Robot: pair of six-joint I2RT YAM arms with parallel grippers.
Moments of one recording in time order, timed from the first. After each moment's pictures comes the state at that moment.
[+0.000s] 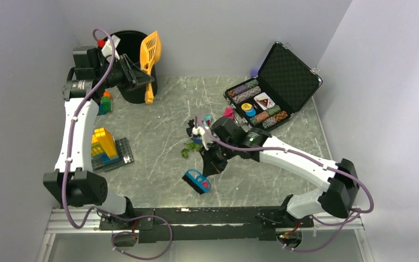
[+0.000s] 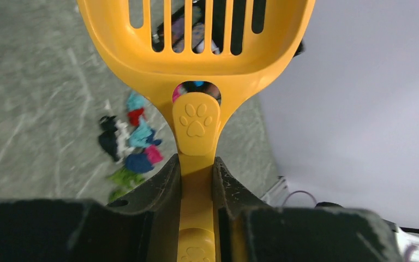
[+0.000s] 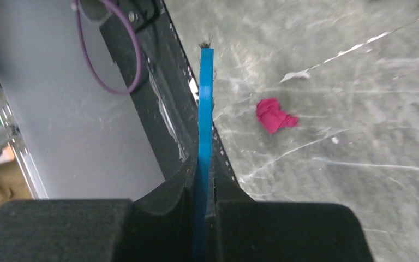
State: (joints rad) left arm 0.06 1.50 1.71 -0.64 0.81 -0.56; right arm 0.90 1.35 1.15 -0.67 -0.49 0.14
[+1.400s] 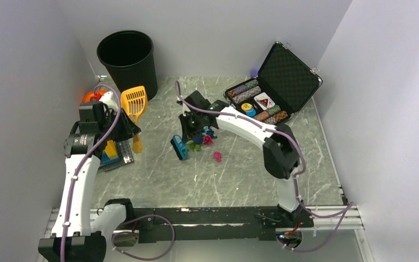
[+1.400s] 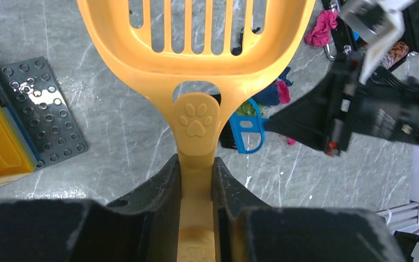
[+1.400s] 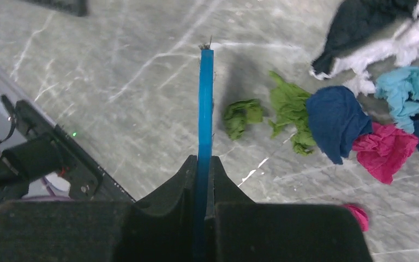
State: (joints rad) left arm 0.05 0.95 1.11 -0.83 0.32 -0.33; right arm 0.83 1.97 1.71 -0.66 -0.27 0.37
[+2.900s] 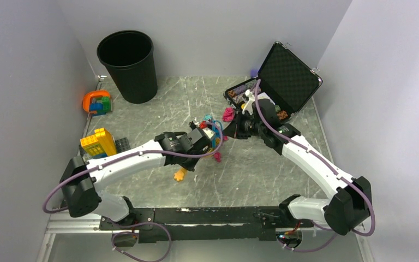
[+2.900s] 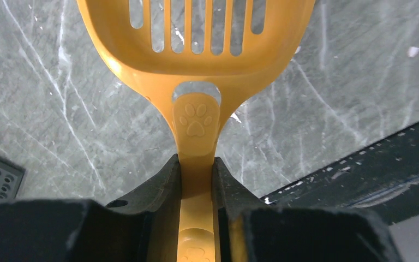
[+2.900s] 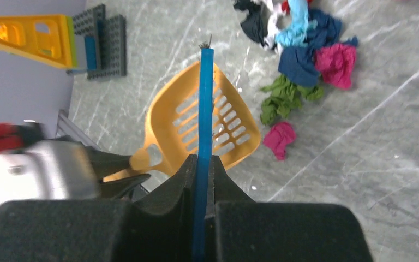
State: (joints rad) left arm -1.01 1.44 1.16 -0.87 -0.25 -0.36; right arm 0.52 1.22 1.01 -0.35 -0.30 0.57
